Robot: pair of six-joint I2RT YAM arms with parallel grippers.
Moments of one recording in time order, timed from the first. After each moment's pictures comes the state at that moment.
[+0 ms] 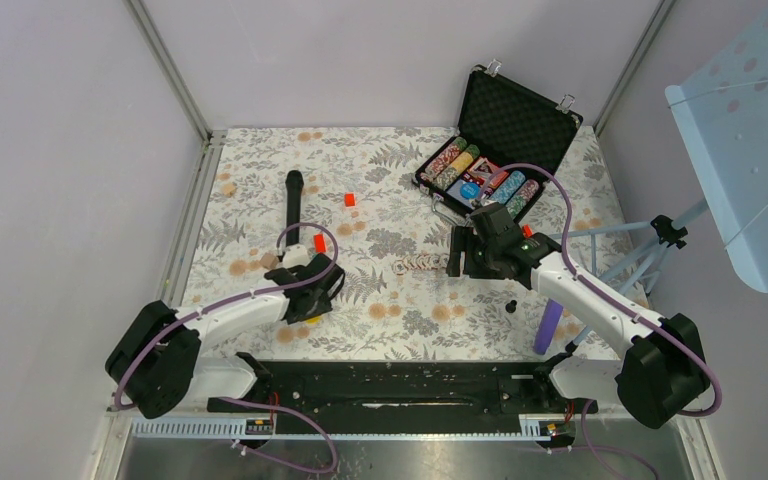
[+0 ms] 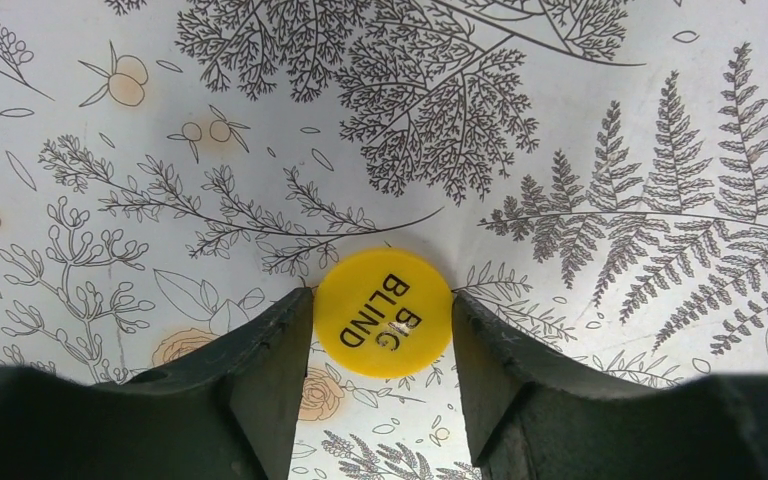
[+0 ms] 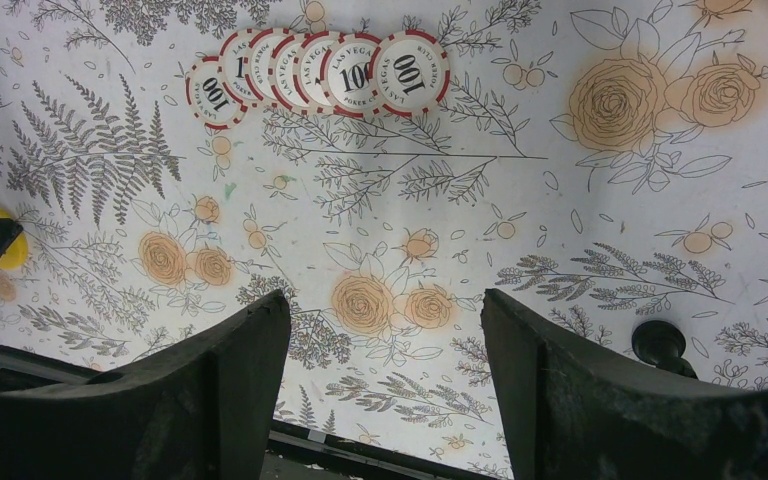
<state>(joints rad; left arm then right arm) -0.70 1.26 0.58 -0.63 -0.45 -1.00 0.55 1.24 0.87 -0.59 0.03 0.55</state>
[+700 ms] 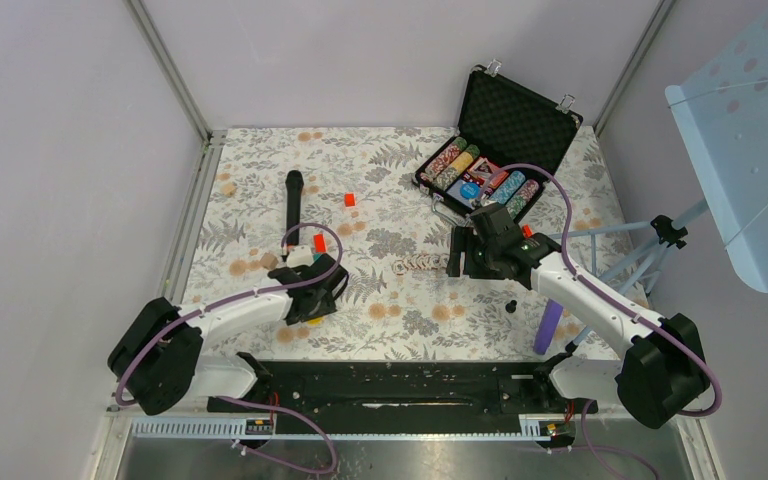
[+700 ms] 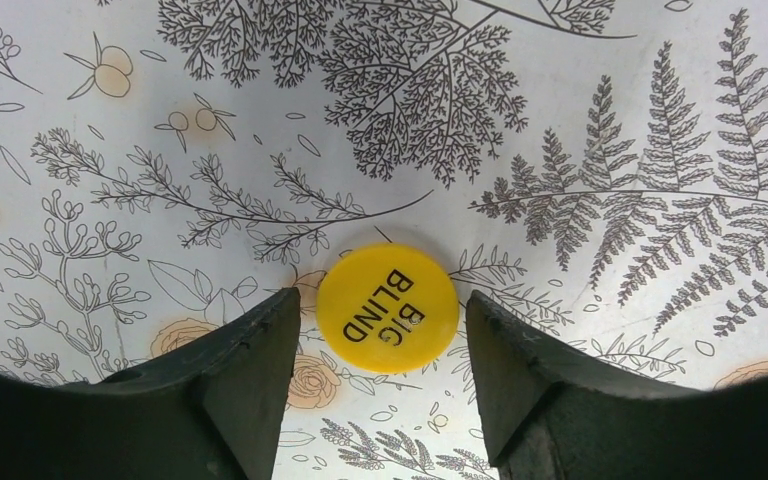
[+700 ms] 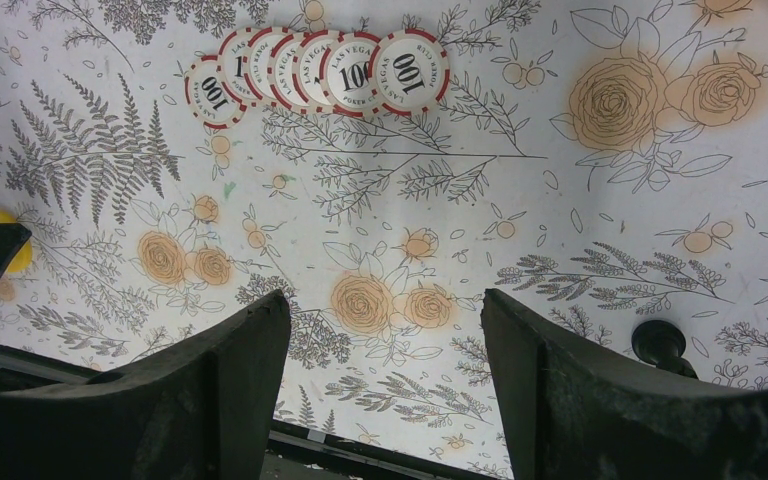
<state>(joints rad) -0.72 1.28 0.61 -0.65 -0.45 -0.99 0.55 1.24 0.87 -0.59 0.03 0.55</state>
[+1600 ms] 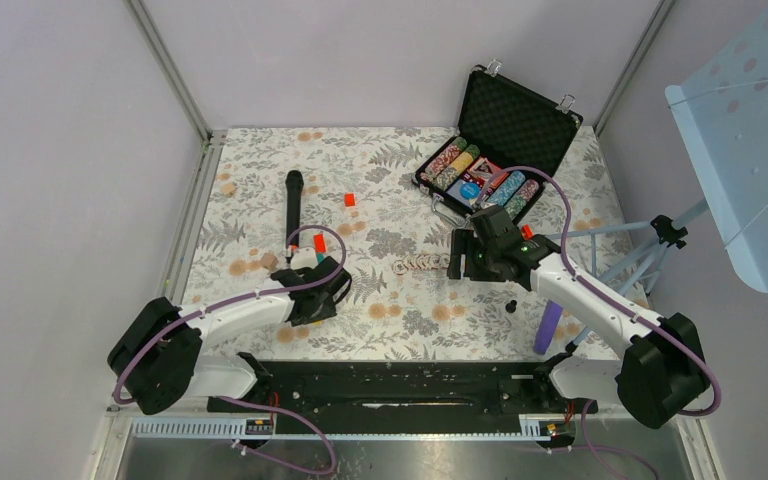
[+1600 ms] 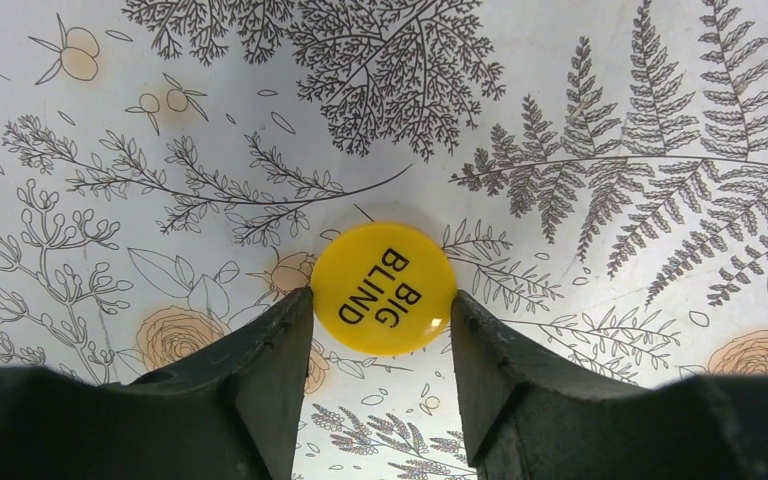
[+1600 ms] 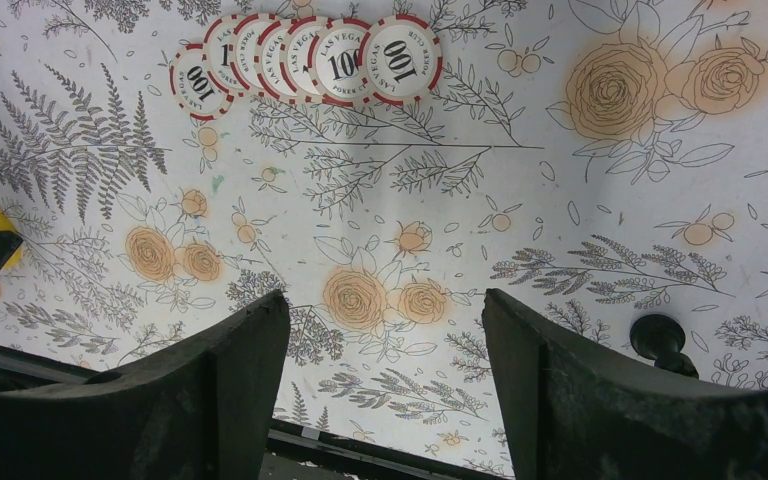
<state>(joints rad) -0.76 1.28 0.61 -0.66 -0.43 -1.00 0.55 1.24 0.85 -0.59 0.03 0.55</state>
